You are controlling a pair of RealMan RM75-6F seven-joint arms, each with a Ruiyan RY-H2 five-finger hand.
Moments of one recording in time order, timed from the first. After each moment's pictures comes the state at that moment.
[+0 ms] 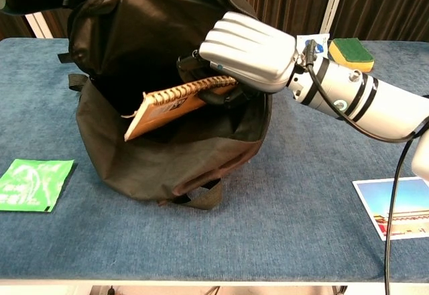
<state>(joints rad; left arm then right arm) -0.64 -1.24 -0.46 -1.83 0.97 0.73 -0.53 0.95 -2.06 0.00 -0.34 -1.89 1.50 0.28</state>
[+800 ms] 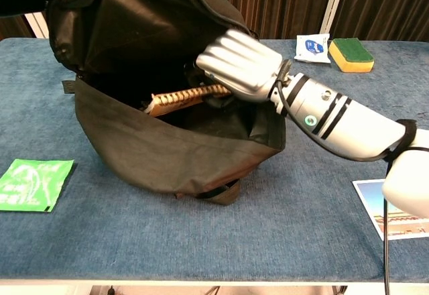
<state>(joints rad) -0.60 -1.19 -0.45 -1.87 0.99 0.73 -0.67 0.94 -2.14 0.03 -0.38 -1.73 1.30 0.12</state>
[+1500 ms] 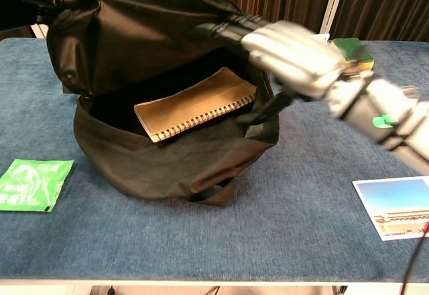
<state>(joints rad) -0.59 -1.22 -0.37 -1.81 1.06 0.79 -0.60 0.76 -1.75 0.00 -1.09 -1.72 1.40 0.02</state>
